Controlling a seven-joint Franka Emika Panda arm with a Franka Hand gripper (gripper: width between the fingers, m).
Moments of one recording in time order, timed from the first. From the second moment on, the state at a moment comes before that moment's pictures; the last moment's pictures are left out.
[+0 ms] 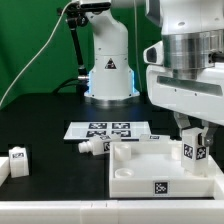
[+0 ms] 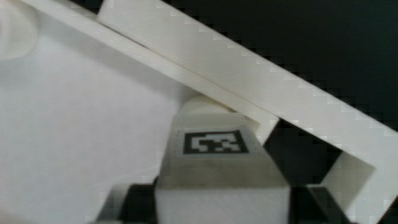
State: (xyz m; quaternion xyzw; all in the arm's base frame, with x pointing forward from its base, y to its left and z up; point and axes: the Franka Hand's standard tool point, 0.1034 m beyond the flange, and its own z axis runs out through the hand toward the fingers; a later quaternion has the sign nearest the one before) arm 0.601 0.143 0.084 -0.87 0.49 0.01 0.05
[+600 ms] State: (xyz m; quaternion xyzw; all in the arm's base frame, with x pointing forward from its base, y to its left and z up) arm 0.602 0.144 0.088 -0.95 0.31 0.00 0.03
